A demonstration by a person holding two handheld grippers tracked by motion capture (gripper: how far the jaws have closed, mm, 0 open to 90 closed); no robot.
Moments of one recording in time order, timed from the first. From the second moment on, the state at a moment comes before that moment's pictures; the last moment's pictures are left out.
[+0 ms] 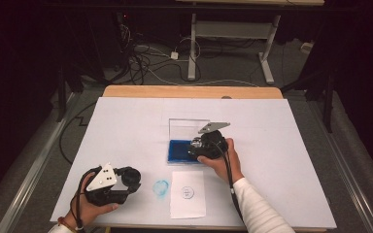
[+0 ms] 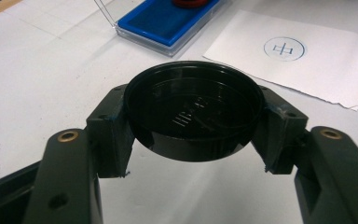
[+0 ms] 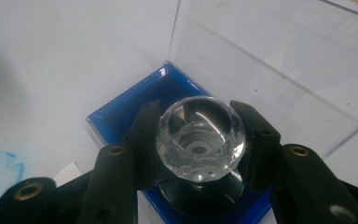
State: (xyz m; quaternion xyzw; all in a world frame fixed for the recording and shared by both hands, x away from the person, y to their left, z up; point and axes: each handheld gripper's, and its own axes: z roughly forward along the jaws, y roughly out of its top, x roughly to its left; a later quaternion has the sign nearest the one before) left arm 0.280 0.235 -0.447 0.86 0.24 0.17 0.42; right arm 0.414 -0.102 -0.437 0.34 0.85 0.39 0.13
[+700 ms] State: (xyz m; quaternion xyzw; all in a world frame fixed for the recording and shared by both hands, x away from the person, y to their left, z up) left arm 0.282 0.234 -0.448 0.86 0.24 0.16 0.42; right arm 0.379 -0.128 -0.378 0.29 0.81 0.48 0.17
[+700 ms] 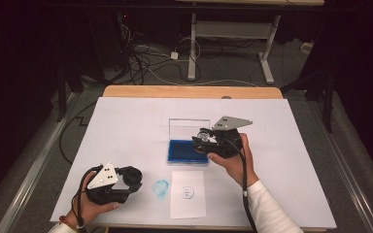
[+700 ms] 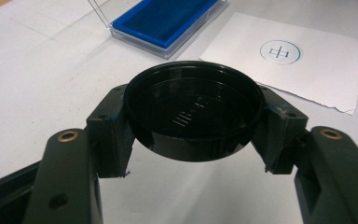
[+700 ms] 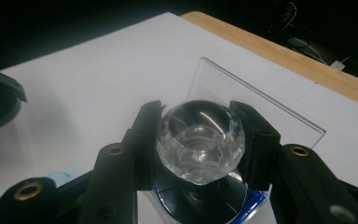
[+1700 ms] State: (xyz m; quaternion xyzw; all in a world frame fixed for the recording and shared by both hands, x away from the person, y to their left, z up) left arm 0.278 0.237 -0.448 0.87 0.24 0.16 0.41; right arm 0.332 -0.129 -0.354 0.24 0.81 0.51 0.16
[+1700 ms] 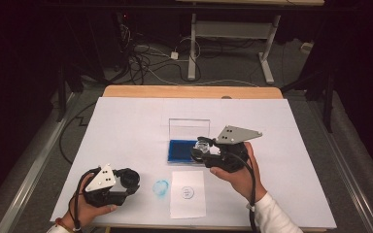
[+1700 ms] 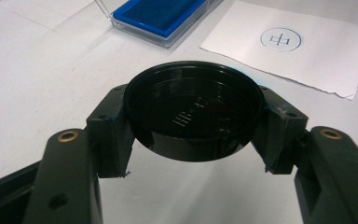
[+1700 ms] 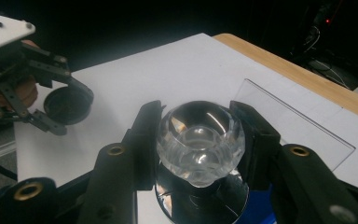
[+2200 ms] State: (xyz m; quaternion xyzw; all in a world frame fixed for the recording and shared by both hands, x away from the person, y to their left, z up) left arm 0.279 0.236 -0.449 0.87 0.24 0.17 0.40; right arm 0.321 -0.128 -0.349 0.23 0.81 0.52 0.15
